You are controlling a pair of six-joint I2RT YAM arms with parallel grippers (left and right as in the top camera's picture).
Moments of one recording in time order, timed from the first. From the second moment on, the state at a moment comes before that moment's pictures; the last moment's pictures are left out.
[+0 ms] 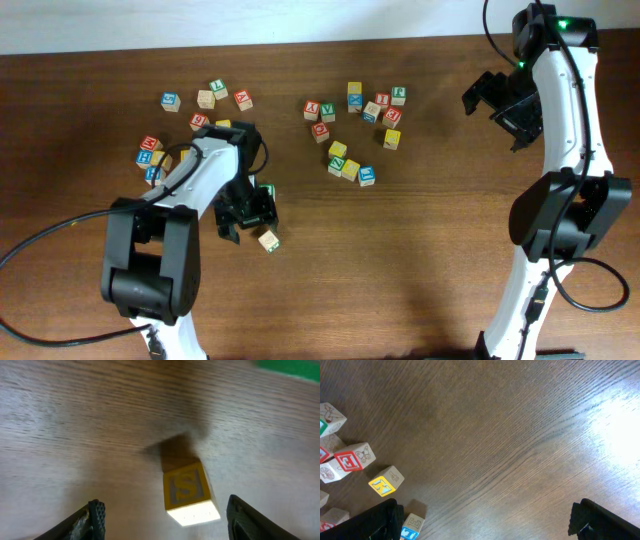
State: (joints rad) left arm -0.25 2.00 1.37 -1.21 0.17 -0.44; right arm -0.15 2.24 2.27 -1.56 -0.05 0.68
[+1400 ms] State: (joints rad) left arm -0.34 1.99 1.28 -1.04 0.15 -0.56; right arm -0.15 2.24 2.27 -1.56 -0.05 0.68
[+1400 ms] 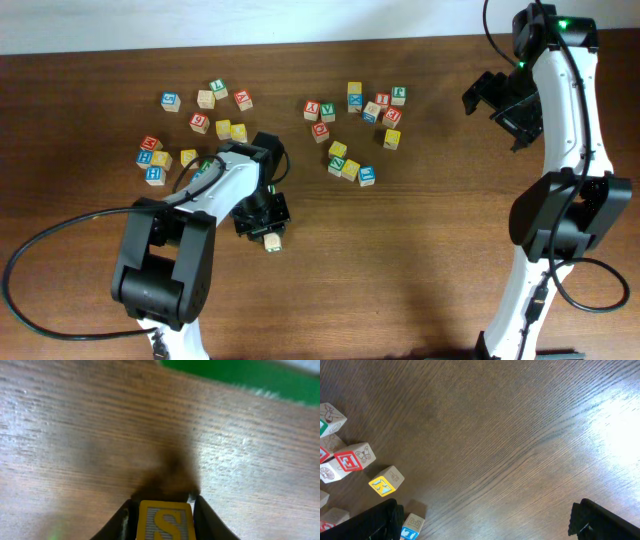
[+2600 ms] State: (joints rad) left arm -0.40 1.99 1.53 -1.06 0.15 -0.43; right arm -0.15 2.24 2.27 -1.56 -0.05 0.68
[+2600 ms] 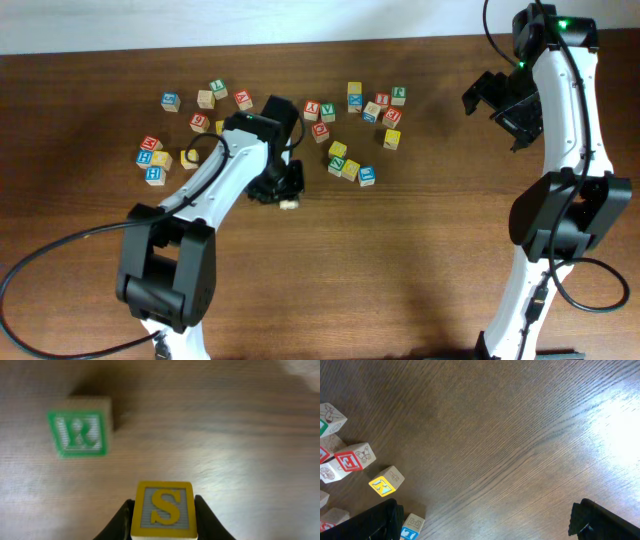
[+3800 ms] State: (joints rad) left arm -0.40 2.20 1.54 -0.34 -0.36 -0.39; right arm -0.15 2.24 2.27 -1.56 -0.05 0.68
